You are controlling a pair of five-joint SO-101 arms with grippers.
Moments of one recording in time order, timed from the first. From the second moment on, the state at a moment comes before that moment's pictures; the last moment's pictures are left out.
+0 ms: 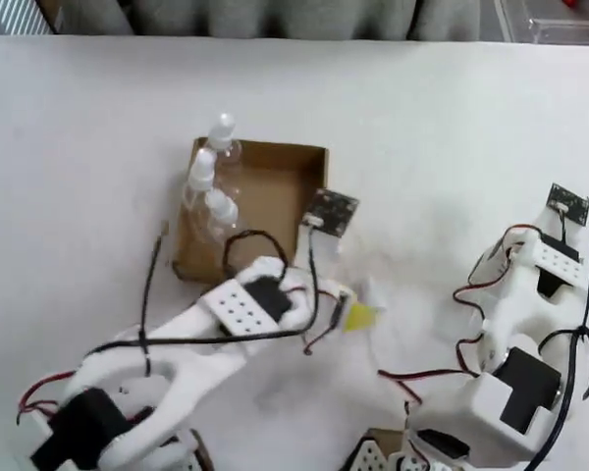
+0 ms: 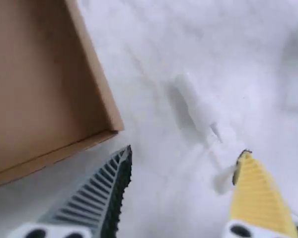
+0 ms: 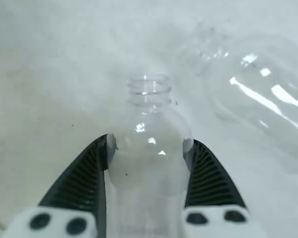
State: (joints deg) left arm 41.9 -15.0 47.1 39.0 25.1; right arm 29.4 0.0 34.8 51.2 1.9
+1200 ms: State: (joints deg) left arm 44.3 27.3 8.2 45.1 36.9; right arm 28.9 -0.1 35.6 50.6 2.0
